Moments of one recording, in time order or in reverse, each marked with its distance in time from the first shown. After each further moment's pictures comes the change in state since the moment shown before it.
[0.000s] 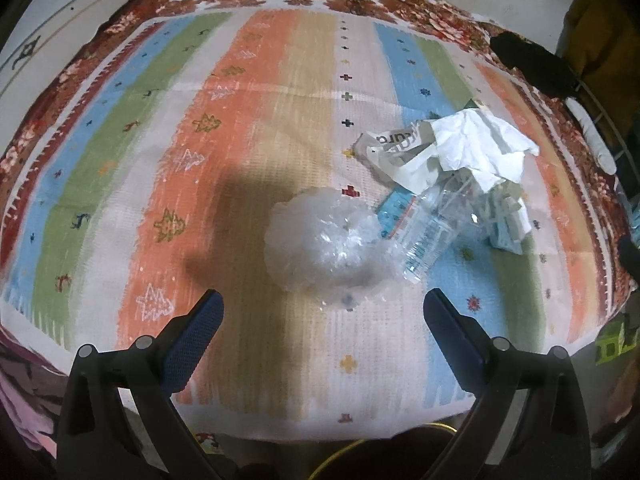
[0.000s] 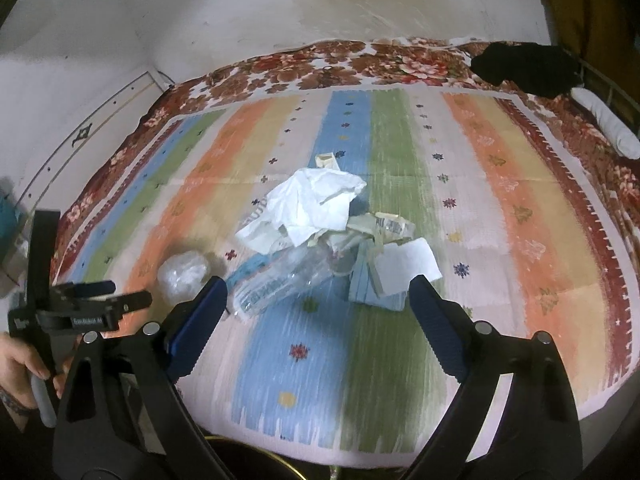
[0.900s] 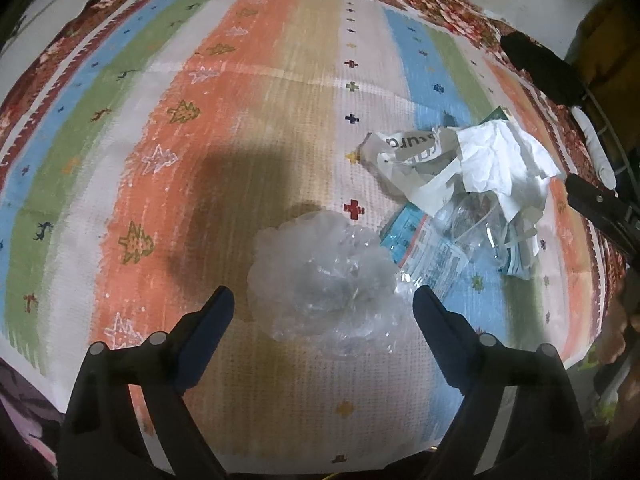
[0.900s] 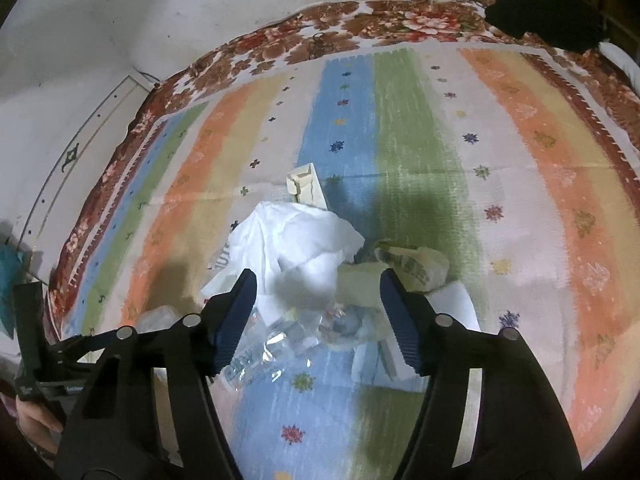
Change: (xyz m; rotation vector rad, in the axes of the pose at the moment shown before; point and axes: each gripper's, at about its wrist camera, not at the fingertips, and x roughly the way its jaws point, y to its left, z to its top) left arm 0.045 0.011 0.033 -0.052 0.065 -0.079; right arm 0.120 -0.036 0.063 0.102 0.122 0.089
